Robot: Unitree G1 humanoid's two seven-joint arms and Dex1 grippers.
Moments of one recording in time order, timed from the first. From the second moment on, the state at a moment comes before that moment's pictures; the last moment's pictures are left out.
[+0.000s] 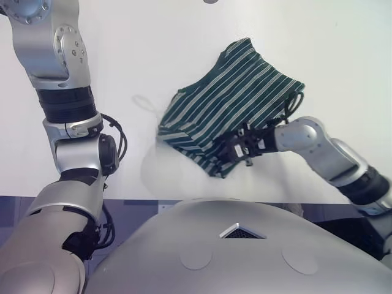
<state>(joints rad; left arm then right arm) -0.64 0.40 0.08 -0.05 -0.28 0.03 -0.40 -0.14 -0.89 0.70 -0.41 -0.08 0.03 1.00</state>
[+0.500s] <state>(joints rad) 0.03 0.76 -0.39 -0.19 0.31 -0.55 -0.78 -0.08 -1.12 0.19 0.34 -0.12 -1.26 0.63</state>
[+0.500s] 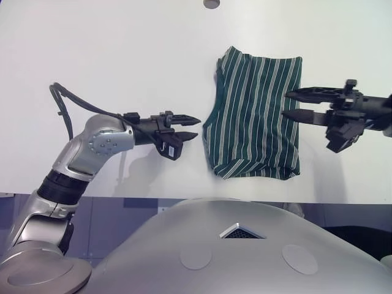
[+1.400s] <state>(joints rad) 0.14 0.59 -0.60 -0.14 0.57 -0.59 -0.49 0.01 -1.14 0.44 0.37 -0.43 -1.43 0.45</state>
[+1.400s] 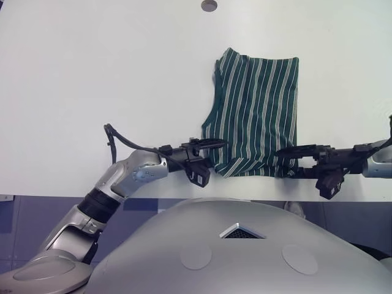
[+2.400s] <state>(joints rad) 0.04 0.77 -0.67 -0.19 0.23 -0.50 -0.91 0.01 -1.34 0.43 -0.24 0.33 -0.27 1.37</state>
